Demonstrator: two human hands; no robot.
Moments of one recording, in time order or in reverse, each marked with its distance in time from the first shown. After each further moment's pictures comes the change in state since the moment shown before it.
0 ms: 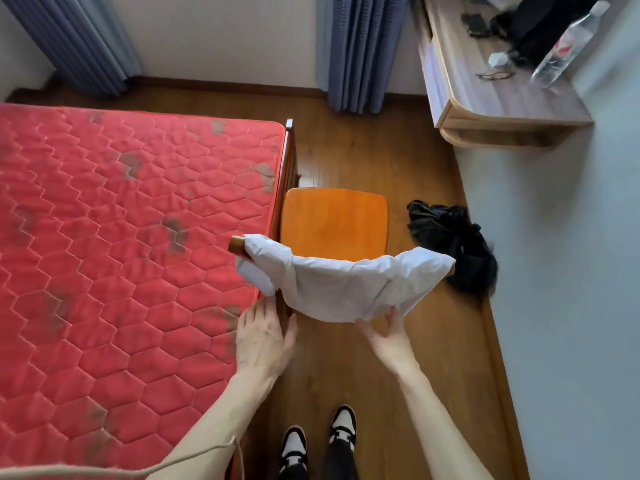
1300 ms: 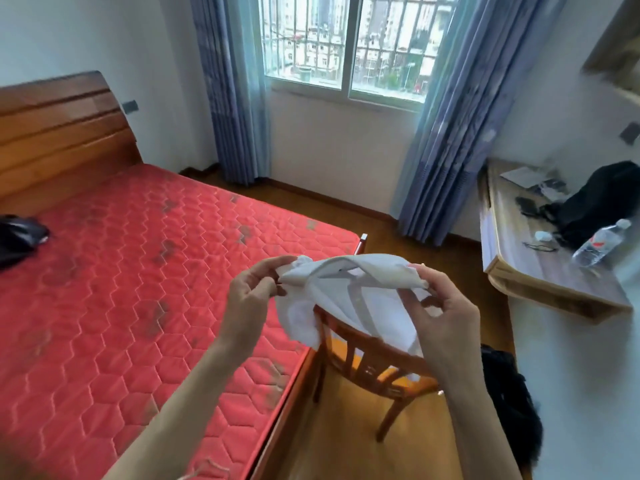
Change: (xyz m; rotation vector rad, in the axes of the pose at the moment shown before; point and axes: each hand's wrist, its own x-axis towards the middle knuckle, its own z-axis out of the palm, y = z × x) left_hand -0.072 0.045 -0.320 -1.194 0.392 0.025; right_hand -0.188 -0.280 -0.044 -0.170 0.159 -0.969
